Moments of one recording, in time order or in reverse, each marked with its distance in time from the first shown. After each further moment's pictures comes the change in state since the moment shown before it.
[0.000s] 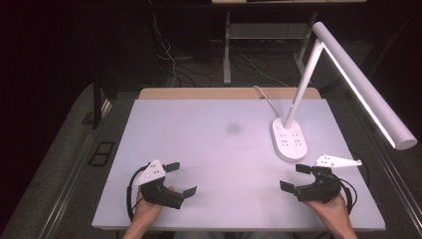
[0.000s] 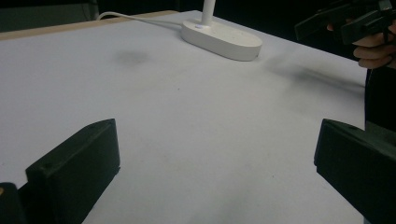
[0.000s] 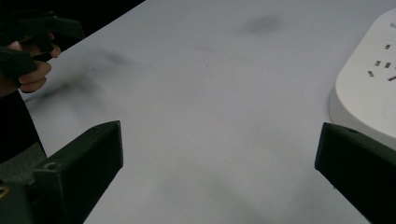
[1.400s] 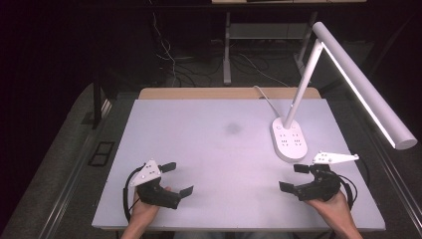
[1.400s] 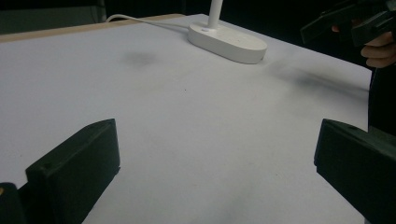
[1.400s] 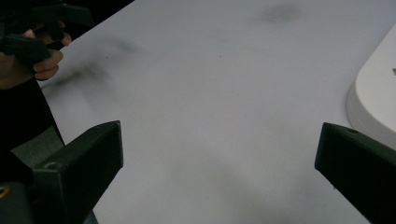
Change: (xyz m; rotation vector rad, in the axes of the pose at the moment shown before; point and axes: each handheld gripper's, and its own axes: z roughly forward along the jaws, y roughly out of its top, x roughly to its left) left arm 0.002 -0.002 -0.008 -0.014 0.024 -0.012; right arm 0.001 0.011 0.000 0.068 0.044 -0.009
